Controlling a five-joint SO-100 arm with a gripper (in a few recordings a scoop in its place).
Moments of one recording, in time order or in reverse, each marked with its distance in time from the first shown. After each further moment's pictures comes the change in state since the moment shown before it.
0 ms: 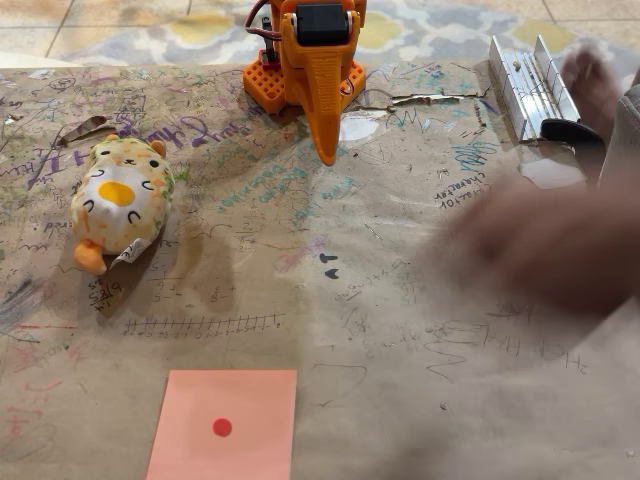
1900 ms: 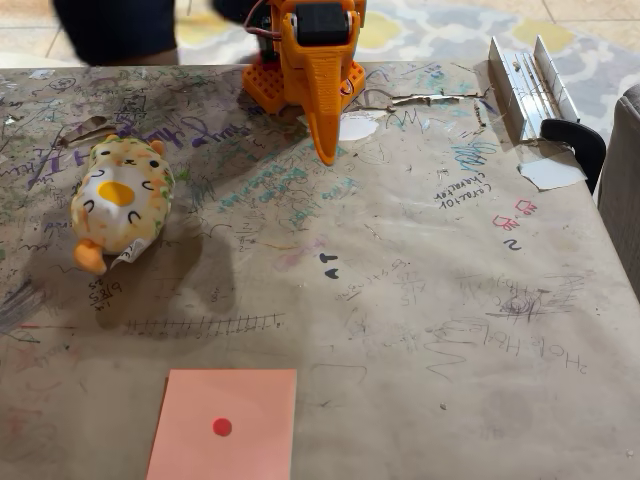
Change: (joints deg) arm 0.0 0.0 0.0 0.0 0.0
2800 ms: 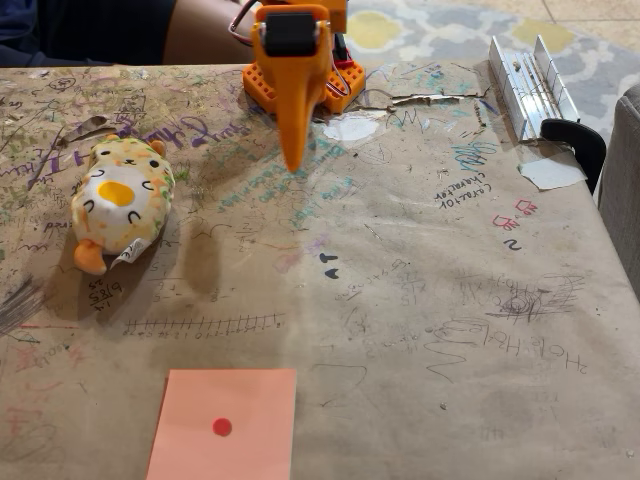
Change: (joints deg) arm 9.1 -2.3 -4.0 9.1 0.2
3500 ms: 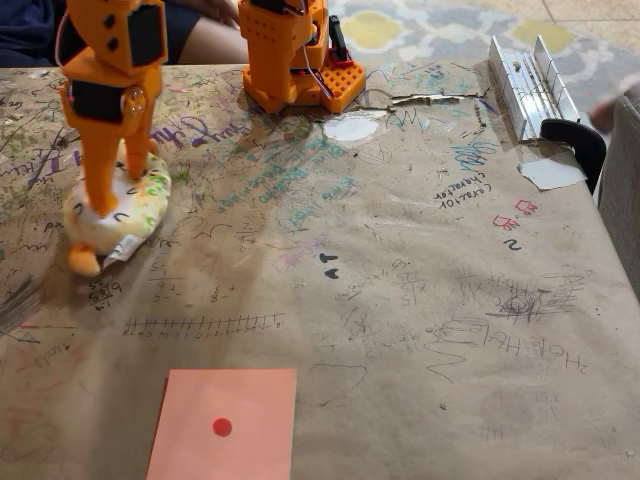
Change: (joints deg) arm 37.6 -94.0 -57.9 12.7 -26.7
